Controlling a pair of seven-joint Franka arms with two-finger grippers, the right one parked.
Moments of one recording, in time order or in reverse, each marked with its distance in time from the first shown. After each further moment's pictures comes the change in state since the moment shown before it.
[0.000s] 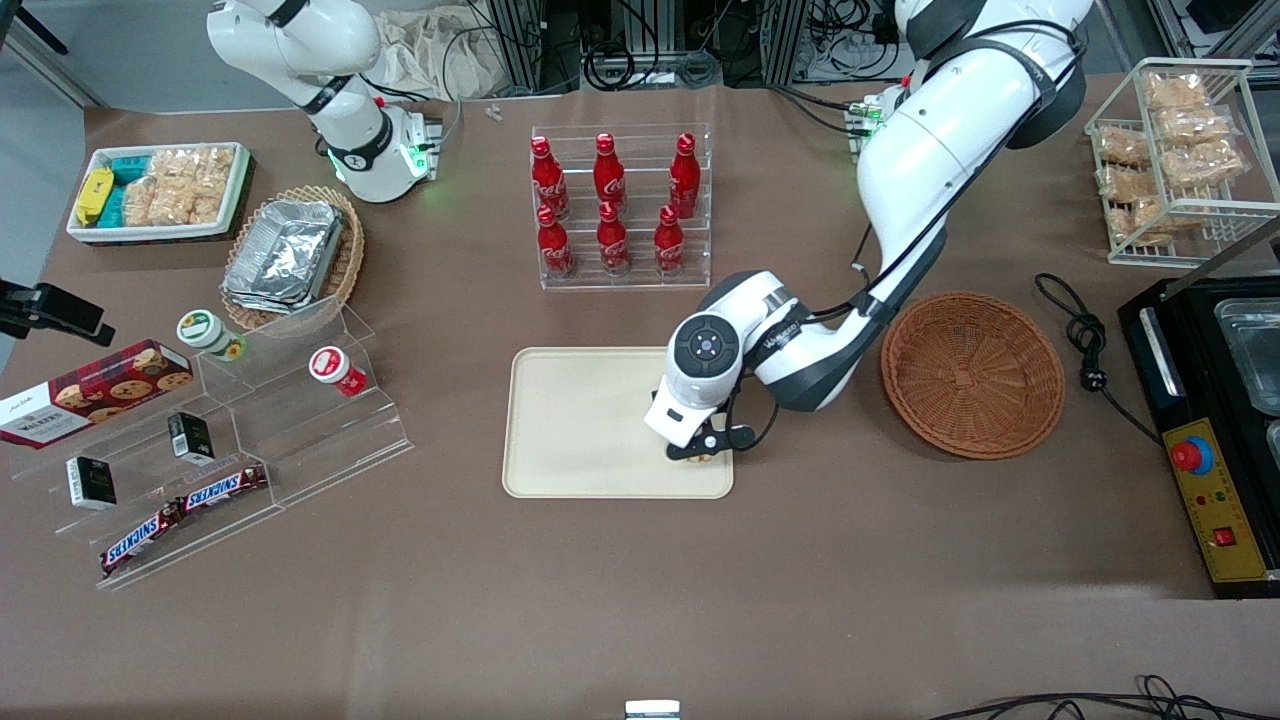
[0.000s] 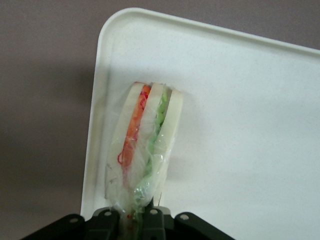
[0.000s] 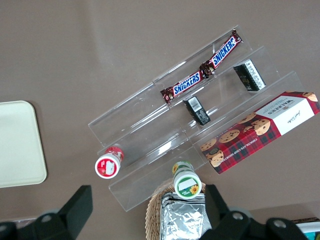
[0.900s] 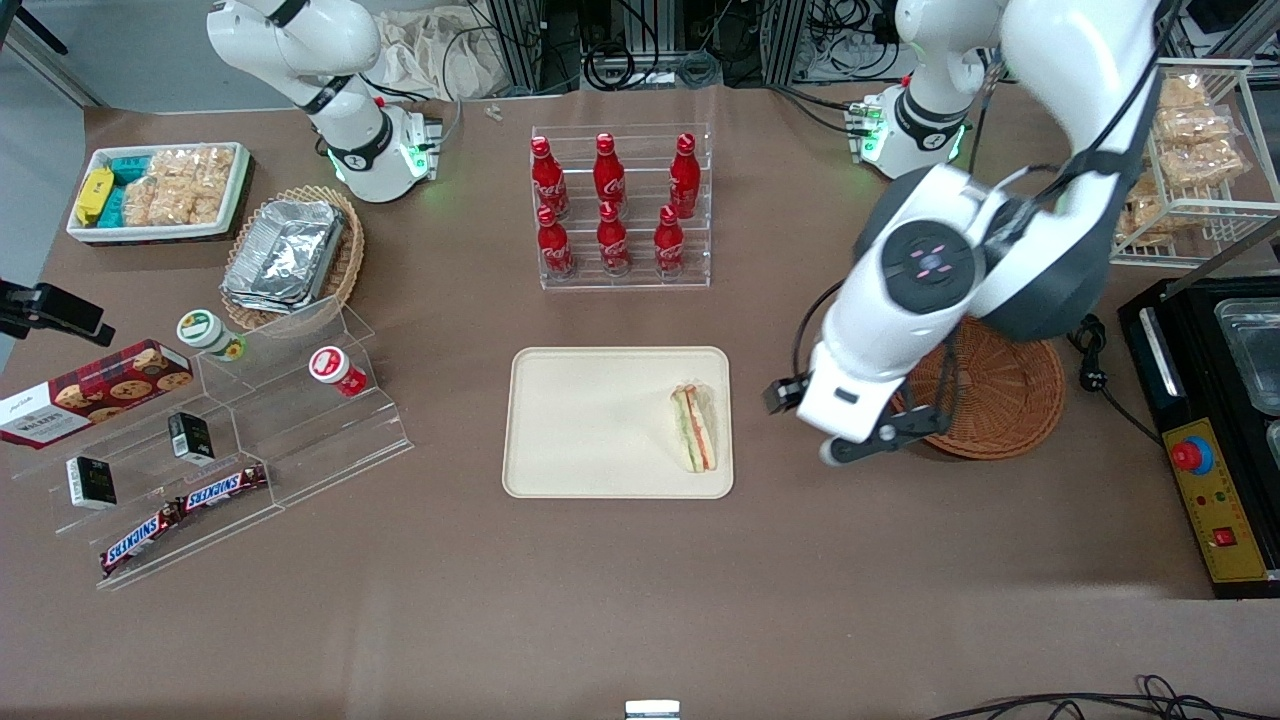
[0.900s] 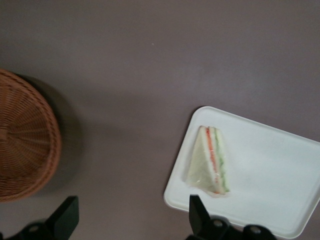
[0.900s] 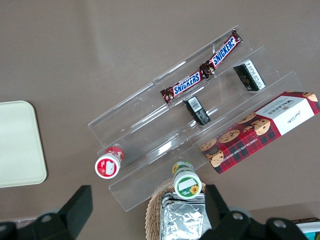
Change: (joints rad) arm 0.243 -0.455 0.037 -0.039 -0.223 -0.274 0.246
